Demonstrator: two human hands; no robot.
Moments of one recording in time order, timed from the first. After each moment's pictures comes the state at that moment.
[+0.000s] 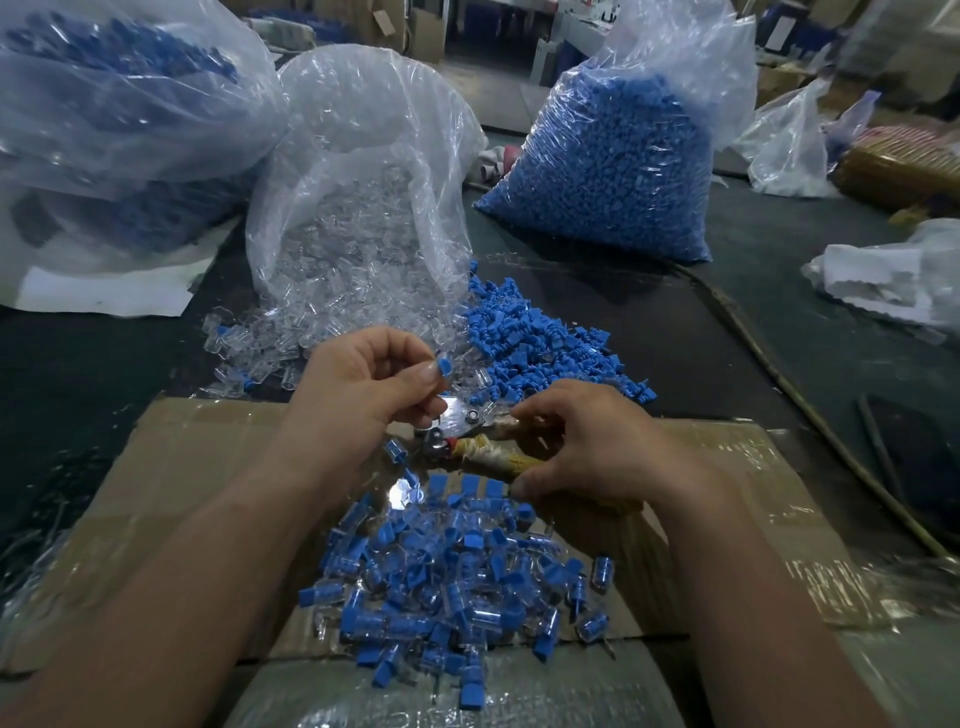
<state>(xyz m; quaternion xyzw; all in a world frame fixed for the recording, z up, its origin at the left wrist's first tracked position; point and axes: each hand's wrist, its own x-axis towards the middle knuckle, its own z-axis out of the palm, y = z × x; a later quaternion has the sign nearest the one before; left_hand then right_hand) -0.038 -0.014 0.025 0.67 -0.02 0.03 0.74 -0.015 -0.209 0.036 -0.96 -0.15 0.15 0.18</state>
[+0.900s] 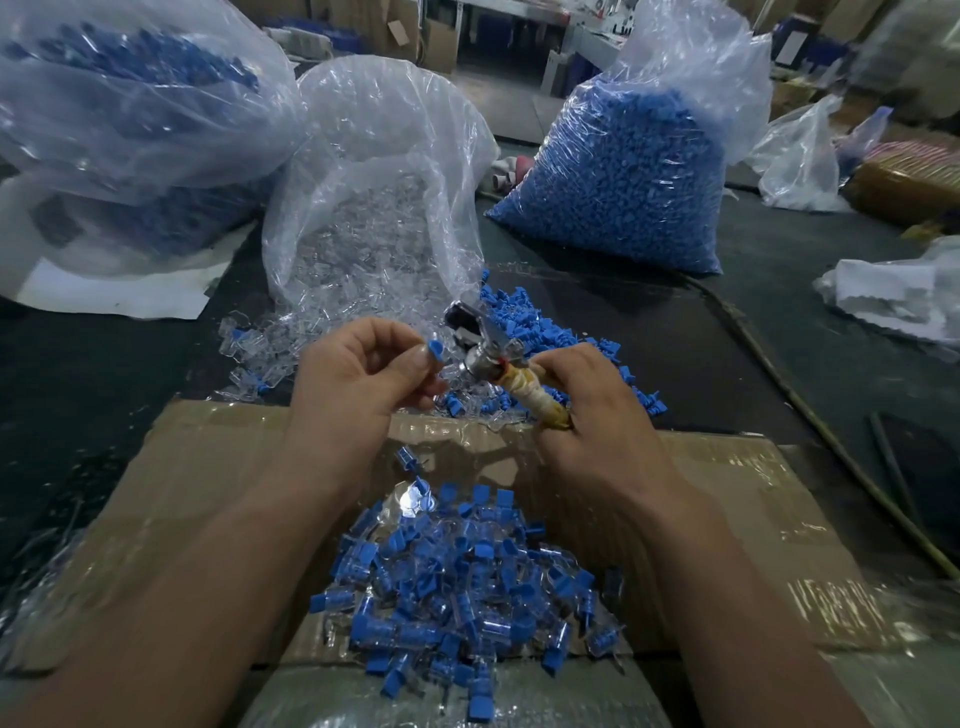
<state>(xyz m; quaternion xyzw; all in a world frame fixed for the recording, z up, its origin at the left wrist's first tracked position) -0.035 -0.013 0.024 0.64 0.00 0.12 0.75 -0.019 -0.197 0.028 -0.94 -0.19 -0.06 0.26</state>
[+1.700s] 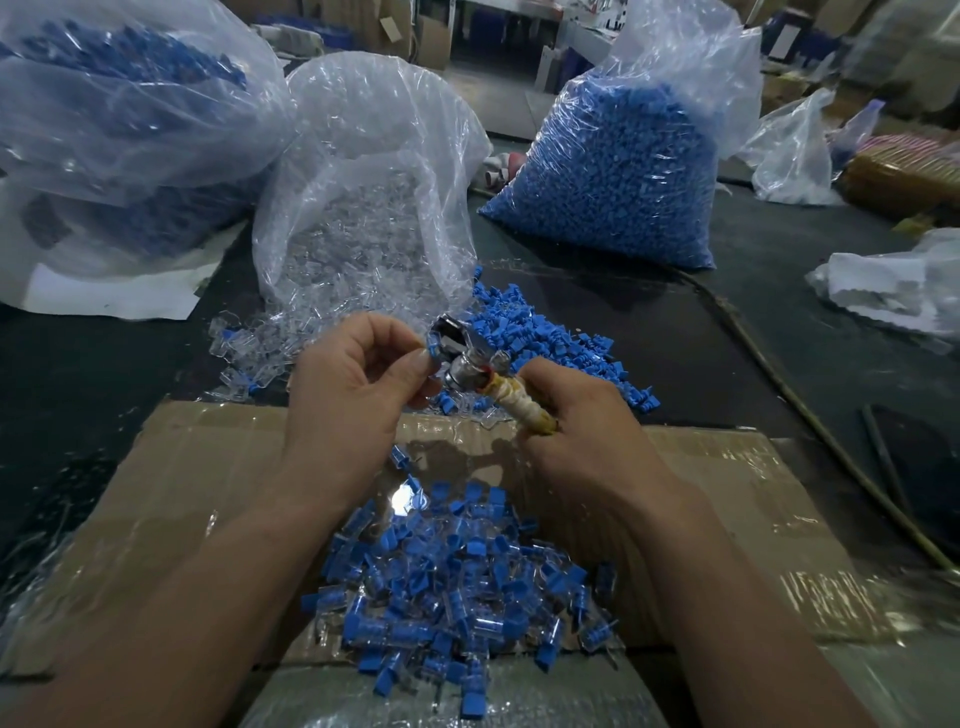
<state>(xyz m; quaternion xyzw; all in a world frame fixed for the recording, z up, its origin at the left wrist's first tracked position) -0.042 -0.021 0.027 0.71 -0.03 0.18 0.68 -0.024 -0.193 0.033 -0.94 -0.17 0.00 0.28</state>
